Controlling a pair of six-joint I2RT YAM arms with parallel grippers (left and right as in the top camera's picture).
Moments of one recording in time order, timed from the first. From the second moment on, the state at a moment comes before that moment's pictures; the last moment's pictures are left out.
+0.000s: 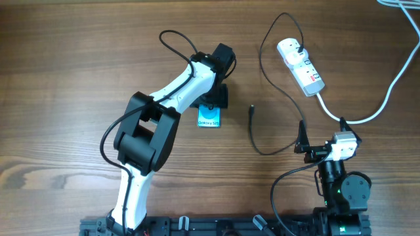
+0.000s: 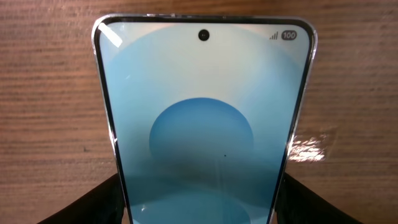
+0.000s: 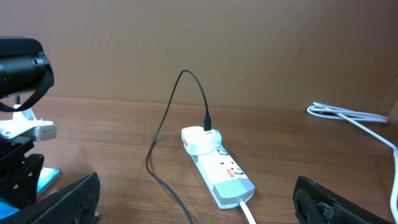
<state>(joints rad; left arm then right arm) -0.54 2.22 1.66 -0.98 -0.03 -0.49 0.02 0.02 0.01 0.00 -0.04 -0.05</state>
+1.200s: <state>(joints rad) -0.54 2.07 1.47 -0.80 0.05 -0.50 0.02 0.02 0.01 0.00 -0.04 -0.05</state>
